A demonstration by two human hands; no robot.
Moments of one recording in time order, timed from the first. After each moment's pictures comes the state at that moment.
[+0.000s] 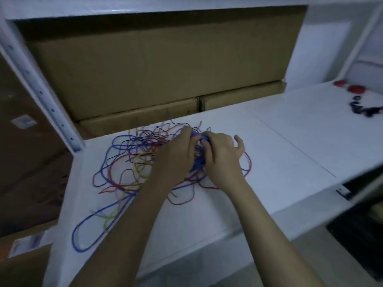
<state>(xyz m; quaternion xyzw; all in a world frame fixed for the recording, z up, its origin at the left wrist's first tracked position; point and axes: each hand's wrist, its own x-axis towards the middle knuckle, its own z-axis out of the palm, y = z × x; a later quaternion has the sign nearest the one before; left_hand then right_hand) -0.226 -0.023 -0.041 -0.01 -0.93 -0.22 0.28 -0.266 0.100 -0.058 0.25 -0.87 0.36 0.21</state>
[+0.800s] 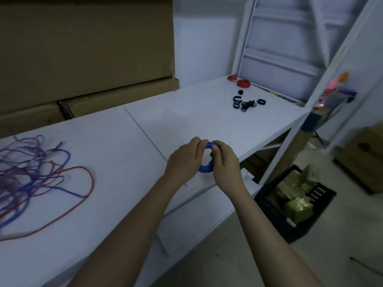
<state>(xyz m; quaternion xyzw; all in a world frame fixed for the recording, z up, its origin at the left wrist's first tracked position) -0.433 0.357 -0.093 -0.07 -0.92 -0.37 0.08 -0.431 0.480 -0.114 0.09 -0.84 0.52 0.14</state>
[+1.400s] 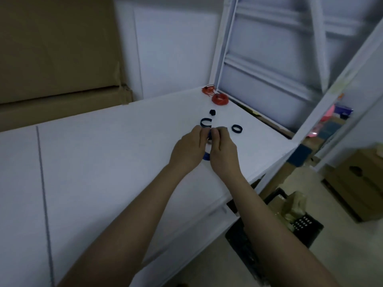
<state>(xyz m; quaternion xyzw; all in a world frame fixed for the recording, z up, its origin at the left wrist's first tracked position) -0.695 0.515 -0.099 -0.07 -0.90 -0.42 0.10 -0.695 0.621 -0.106 0.07 -0.82 0.55 0.13</state>
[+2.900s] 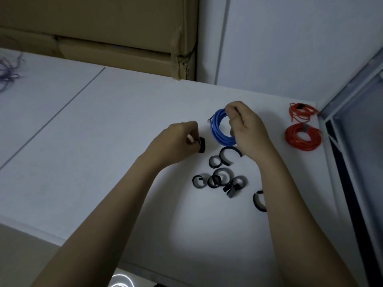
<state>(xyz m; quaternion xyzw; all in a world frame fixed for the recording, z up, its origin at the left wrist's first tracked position) -0.819 0.536 -0.106 0.30 -0.91 -0.28 0.10 -0.984 0.632 -0.111 0.49 -0.70 0.49 -0.17</state>
